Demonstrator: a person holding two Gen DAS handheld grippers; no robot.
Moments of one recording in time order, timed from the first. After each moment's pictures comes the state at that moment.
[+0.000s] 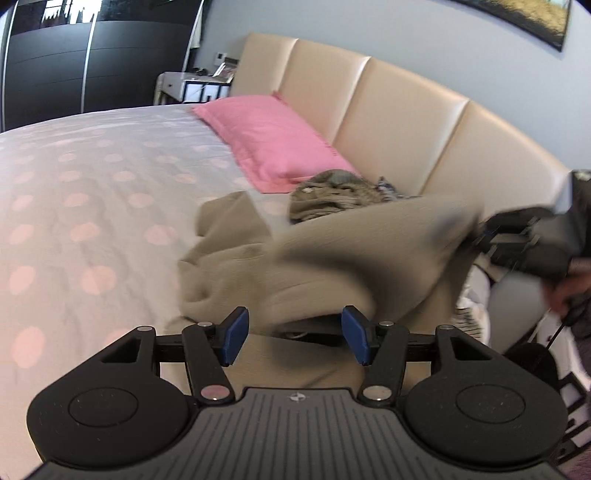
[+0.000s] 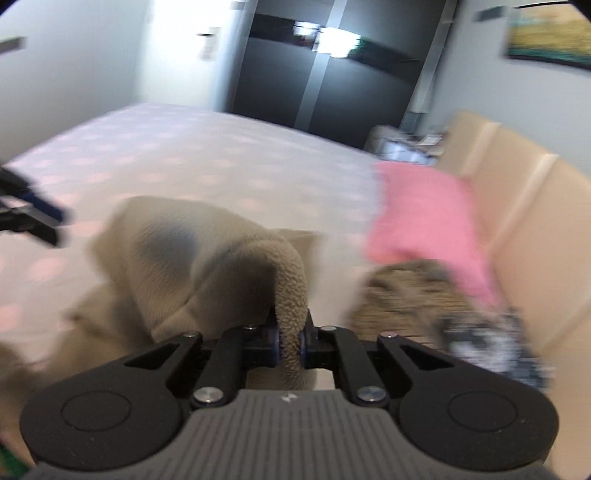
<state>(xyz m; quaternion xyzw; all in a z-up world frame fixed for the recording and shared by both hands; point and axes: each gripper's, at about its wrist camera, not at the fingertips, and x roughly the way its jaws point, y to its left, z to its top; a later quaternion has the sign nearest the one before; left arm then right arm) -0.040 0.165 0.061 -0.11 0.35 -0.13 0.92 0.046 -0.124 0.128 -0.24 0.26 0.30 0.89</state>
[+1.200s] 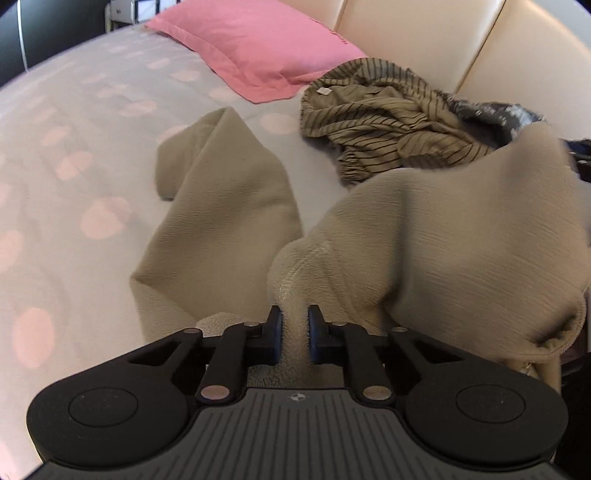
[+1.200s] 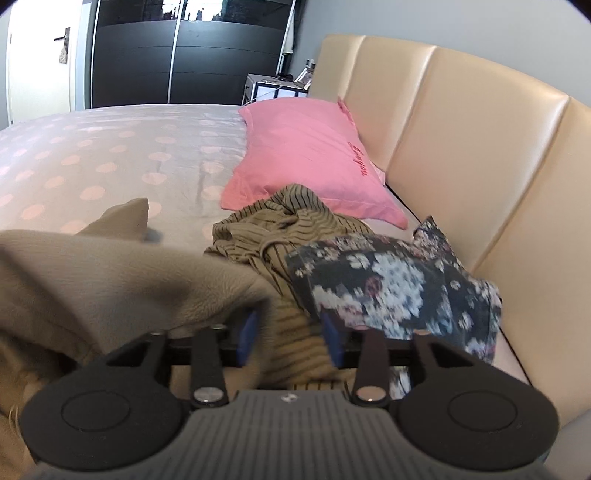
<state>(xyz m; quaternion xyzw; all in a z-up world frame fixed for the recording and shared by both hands) 0.170 0.142 -0.057 -0.01 0.49 -0.17 0.85 0.194 -0.214 0.069 -0.15 0.33 0.14 0.92</state>
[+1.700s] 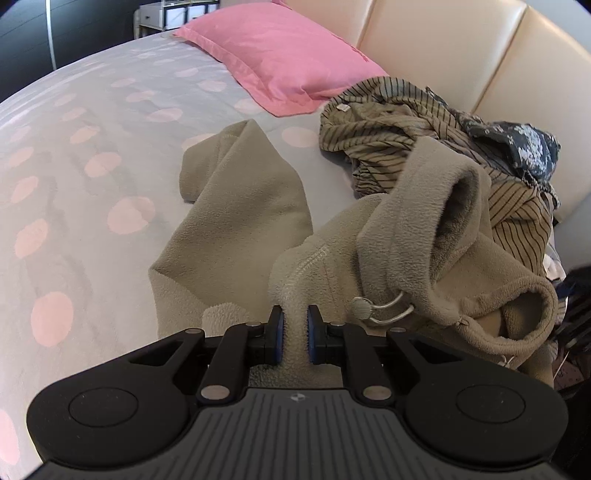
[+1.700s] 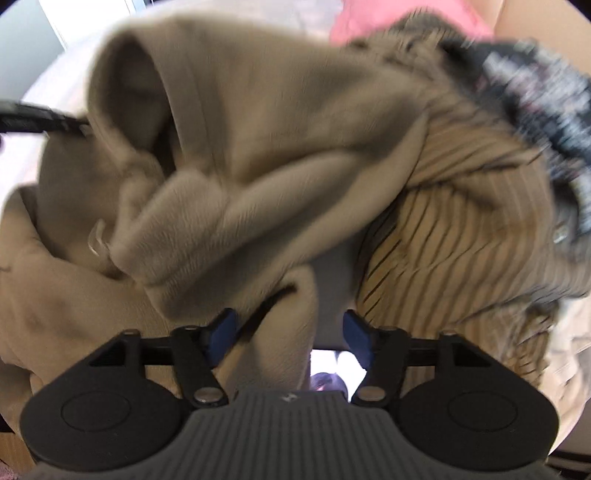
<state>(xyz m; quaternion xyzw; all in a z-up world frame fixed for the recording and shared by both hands) 0.153 0.142 -0.040 -0.03 0.48 -0.13 0.87 0.157 -0.182 -0.030 -0.13 0.55 0.25 0.79</state>
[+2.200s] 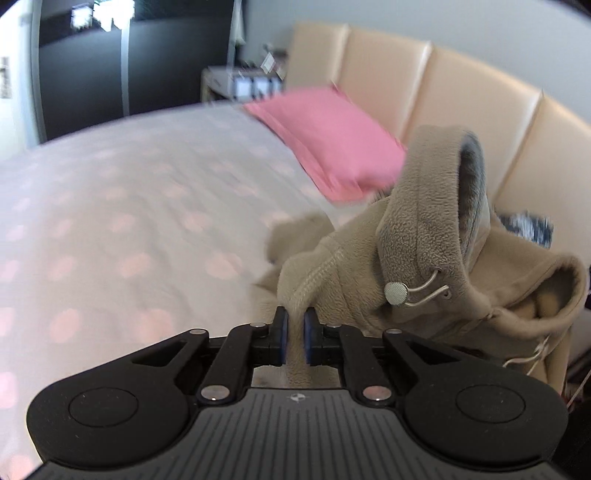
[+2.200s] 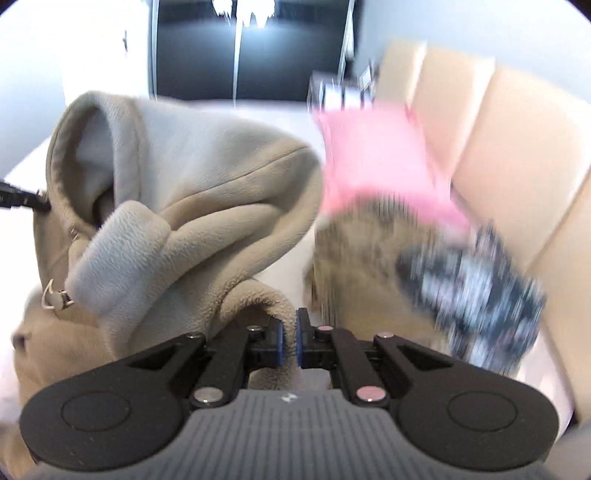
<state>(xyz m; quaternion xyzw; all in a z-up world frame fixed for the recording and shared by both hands) 0.048 0.213 0.079 -0.07 0.36 -0.03 0.93 0.094 -0.141 0.138 -0.16 0.32 0.23 0.91</state>
